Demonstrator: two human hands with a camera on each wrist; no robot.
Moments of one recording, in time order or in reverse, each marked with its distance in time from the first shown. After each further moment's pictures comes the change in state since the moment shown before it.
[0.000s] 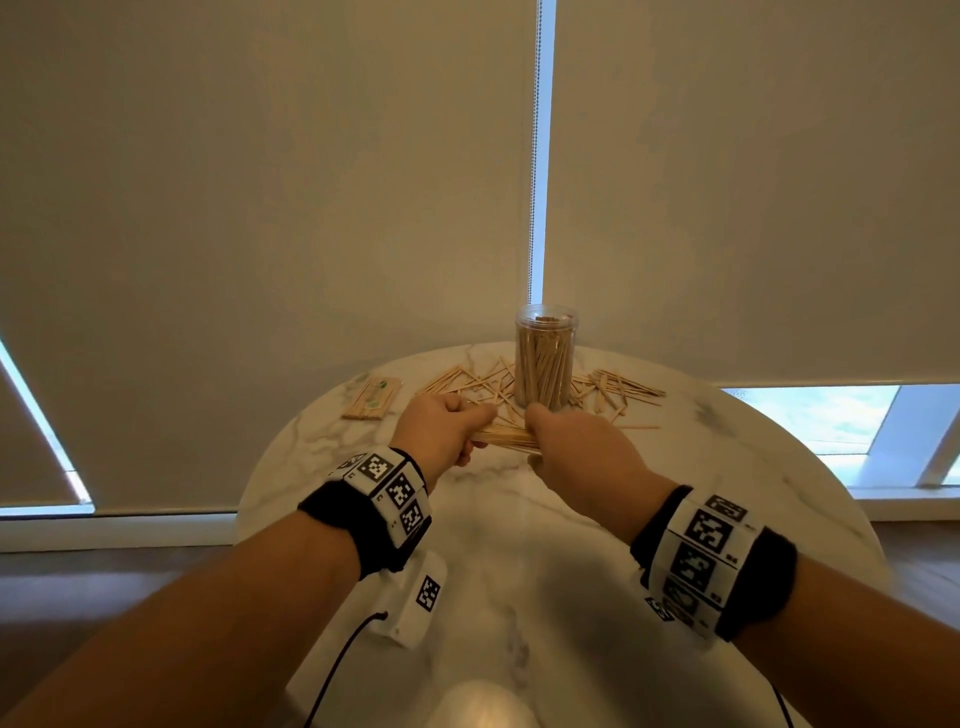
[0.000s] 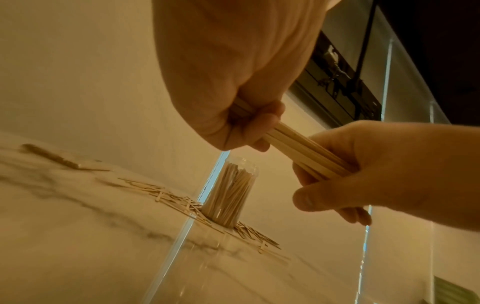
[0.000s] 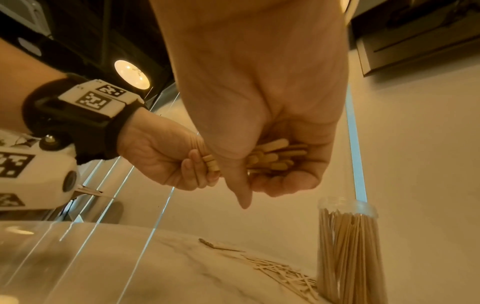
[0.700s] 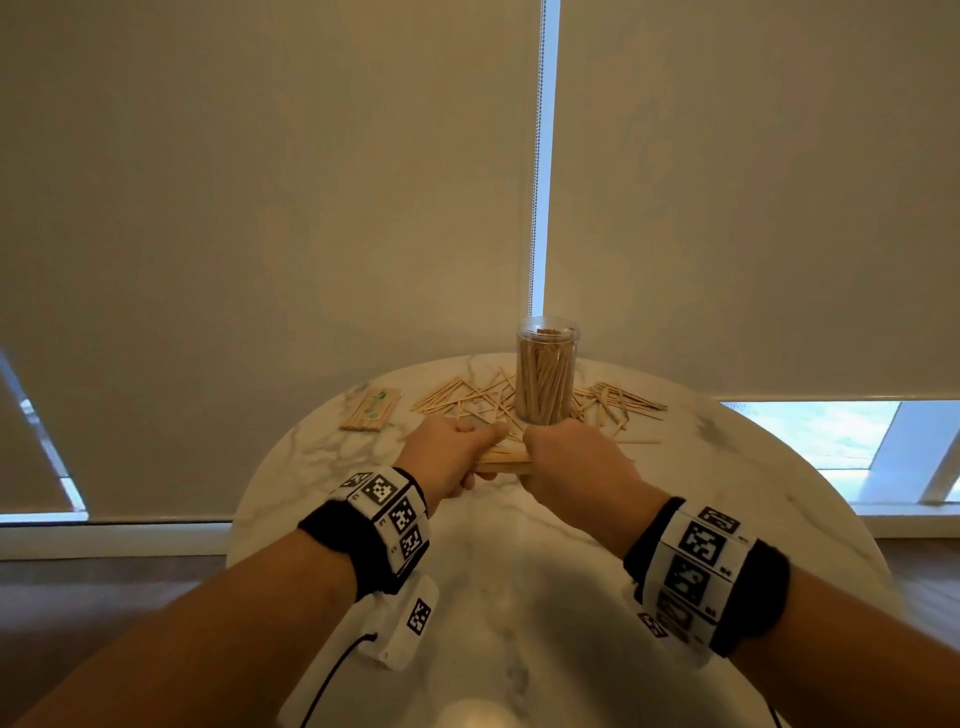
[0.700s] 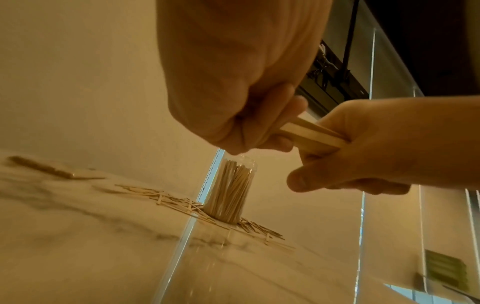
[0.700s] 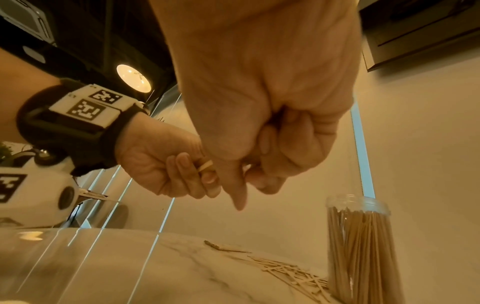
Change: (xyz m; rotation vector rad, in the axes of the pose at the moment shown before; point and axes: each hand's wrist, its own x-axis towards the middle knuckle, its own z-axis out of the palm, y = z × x) left_hand -0.002 -0.001 0.003 0.029 -0.096 -0.100; right_hand 0.008 -0.005 -0.003 -0.040 -0.031 -0.029
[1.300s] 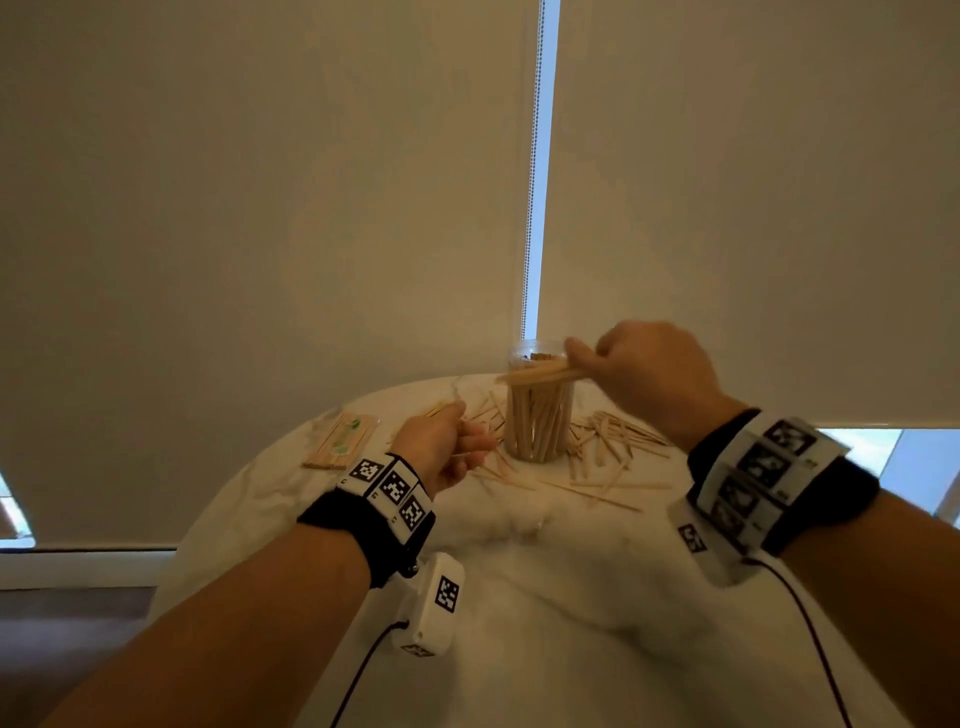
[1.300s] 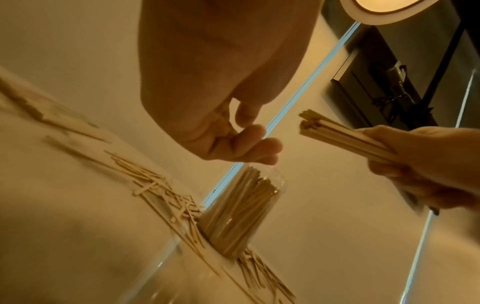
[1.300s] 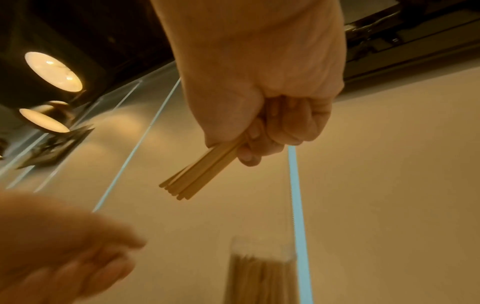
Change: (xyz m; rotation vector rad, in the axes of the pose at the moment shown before) left_hand 0.109 0.013 0.012 -0.334 0.099 -0.240; right_hand 0.106 0.107 -0.045 0.025 0.295 0.231
